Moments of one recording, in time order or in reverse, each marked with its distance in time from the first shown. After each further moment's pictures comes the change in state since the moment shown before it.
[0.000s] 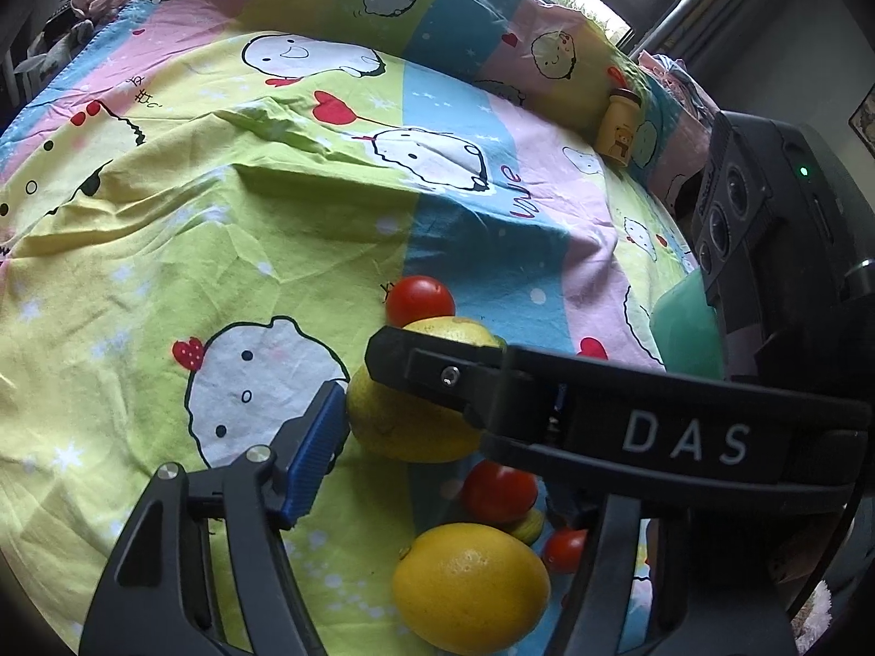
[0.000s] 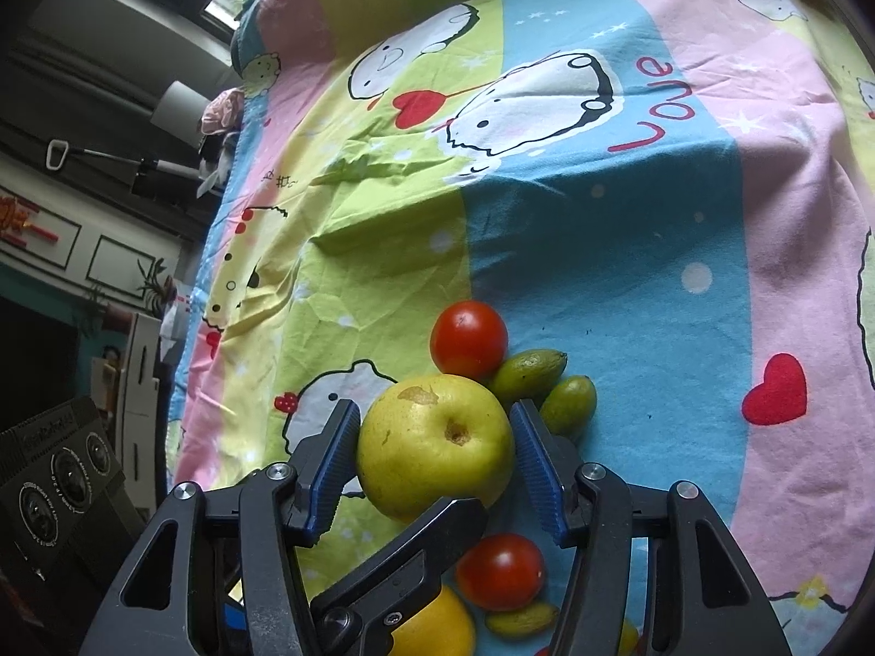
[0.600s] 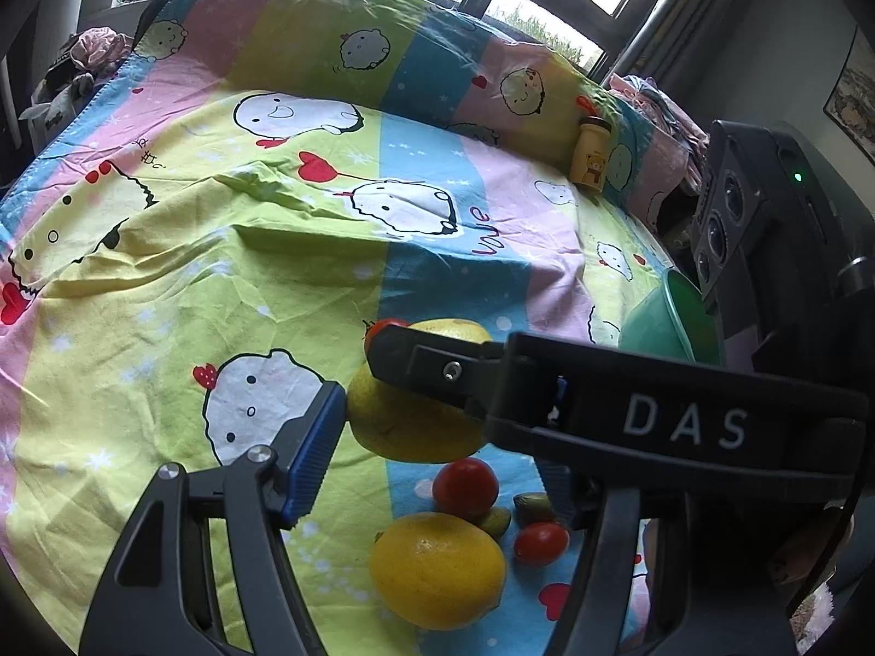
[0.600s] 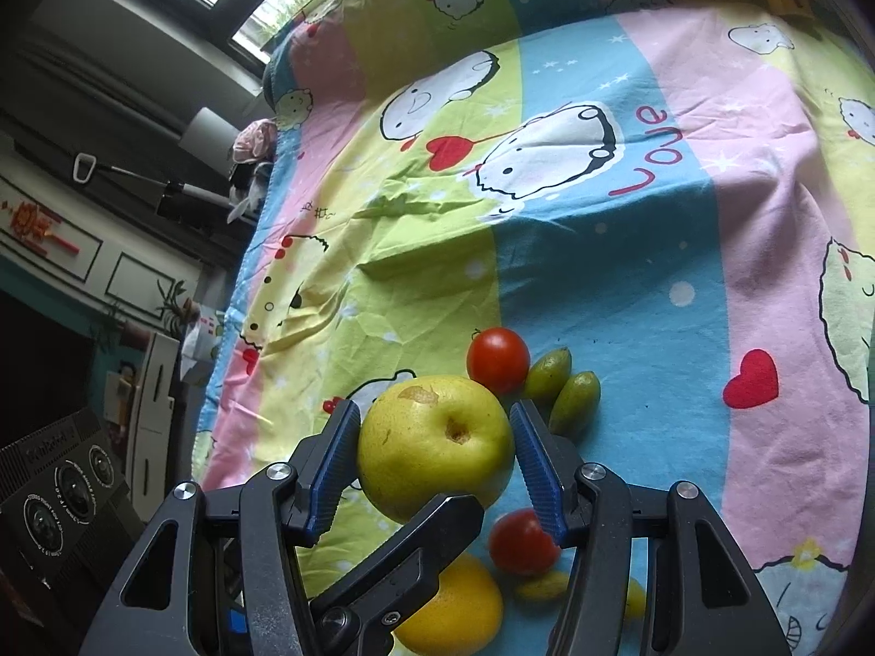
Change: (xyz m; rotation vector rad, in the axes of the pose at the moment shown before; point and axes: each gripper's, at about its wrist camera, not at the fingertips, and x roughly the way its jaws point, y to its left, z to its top) left arm -0.030 -0.020 -0.005 0.067 -0.115 0.003; right arm -0.032 0.013 -0.010 -0.020 -0.113 0.035
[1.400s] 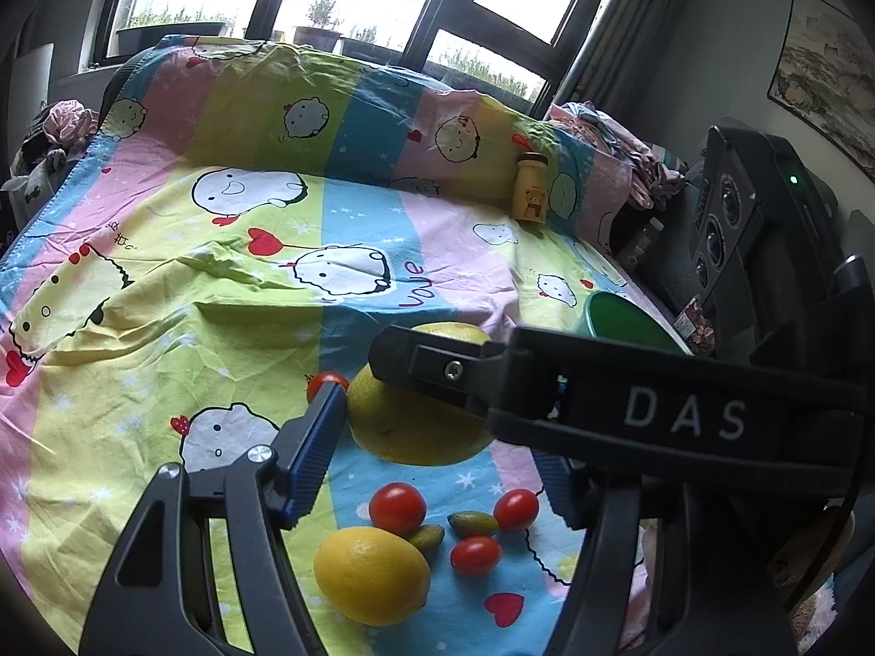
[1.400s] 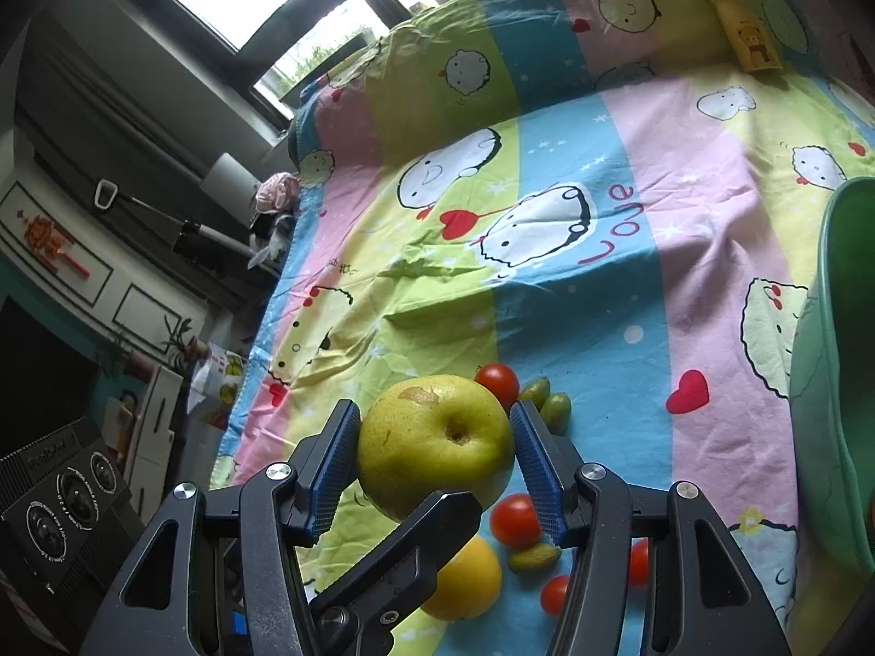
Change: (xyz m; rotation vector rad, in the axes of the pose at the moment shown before) left arm -0.031 -0.038 0.002 0.113 -0.133 -0.071; right arm -0.059 0.008 -0.012 -0.022 -0.173 -0.012
